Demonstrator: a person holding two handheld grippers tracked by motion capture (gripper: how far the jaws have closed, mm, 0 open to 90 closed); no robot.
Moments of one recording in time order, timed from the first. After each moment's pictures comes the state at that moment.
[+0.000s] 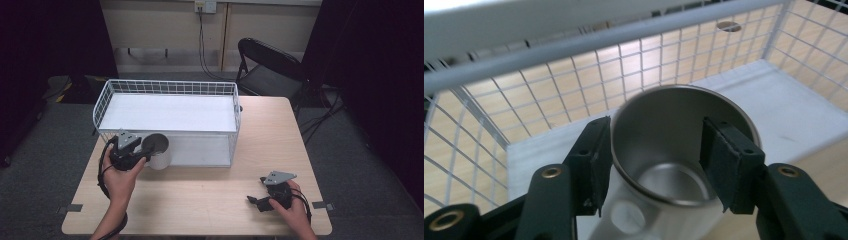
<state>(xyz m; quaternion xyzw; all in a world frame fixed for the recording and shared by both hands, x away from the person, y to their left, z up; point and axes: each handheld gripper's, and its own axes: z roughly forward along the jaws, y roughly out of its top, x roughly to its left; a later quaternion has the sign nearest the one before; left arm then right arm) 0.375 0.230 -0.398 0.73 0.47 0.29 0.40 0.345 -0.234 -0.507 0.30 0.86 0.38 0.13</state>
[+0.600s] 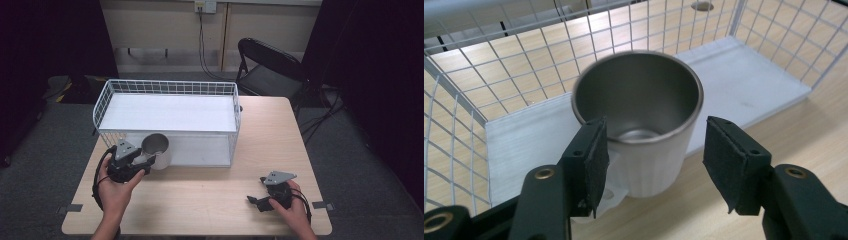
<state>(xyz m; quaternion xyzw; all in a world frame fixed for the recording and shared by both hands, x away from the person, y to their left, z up) 0.344 0.224 -0.399 0.75 0.46 0.25 0.40 0.345 -0.234 -0.507 0.30 0.86 0.38 0.13</state>
